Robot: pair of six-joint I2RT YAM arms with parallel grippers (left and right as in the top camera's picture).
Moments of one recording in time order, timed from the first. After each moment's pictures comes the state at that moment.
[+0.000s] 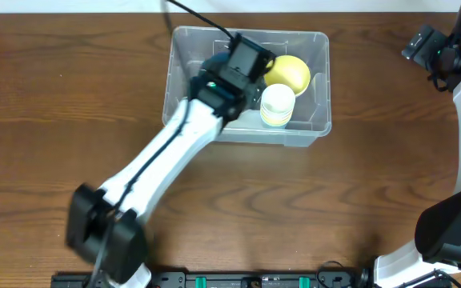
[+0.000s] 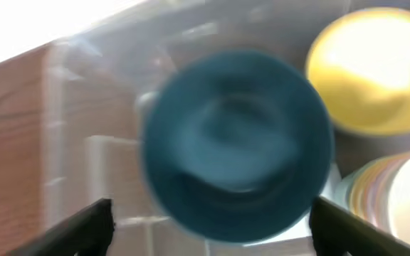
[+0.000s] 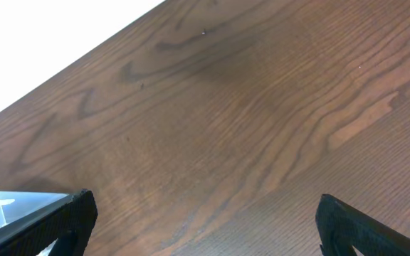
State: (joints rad) left arm -0.59 1.77 1.60 -0.74 -0.39 -0.16; right arm -0.23 1.77 1.71 -0.83 0.12 0.41
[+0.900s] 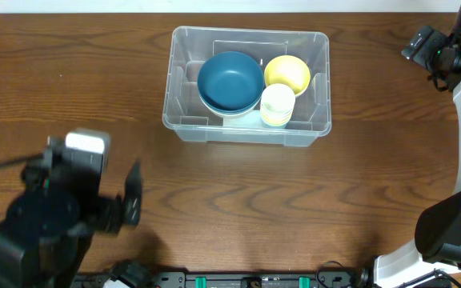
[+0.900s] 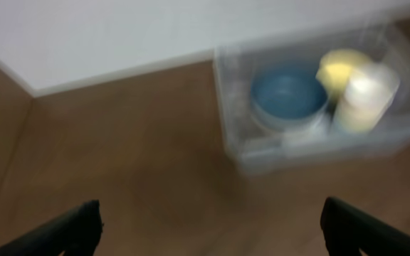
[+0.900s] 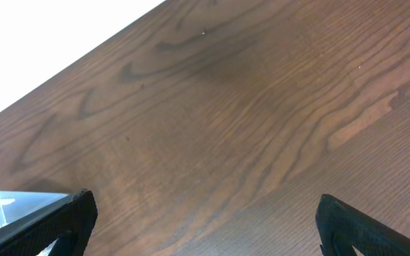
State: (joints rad) left arm -0.56 0.82 1.61 -1.45 -0.40 -0.11; right arm -0.23 1.77 1.71 -0.83 0.12 0.41
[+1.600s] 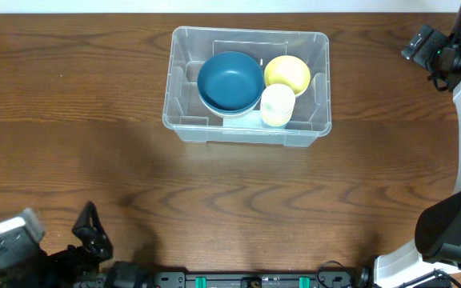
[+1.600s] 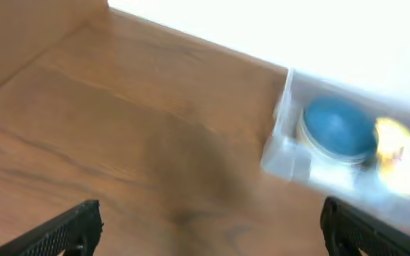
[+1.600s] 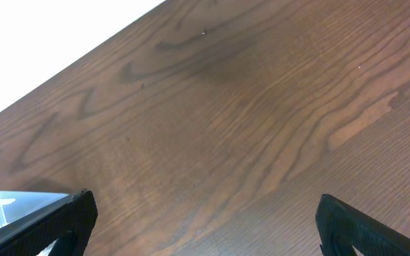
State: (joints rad) left arm -0.20 0.41 1.28 -1.33 -0.35 -0.44; right arm -0.23 1.77 1.71 -0.83 0.12 0.41
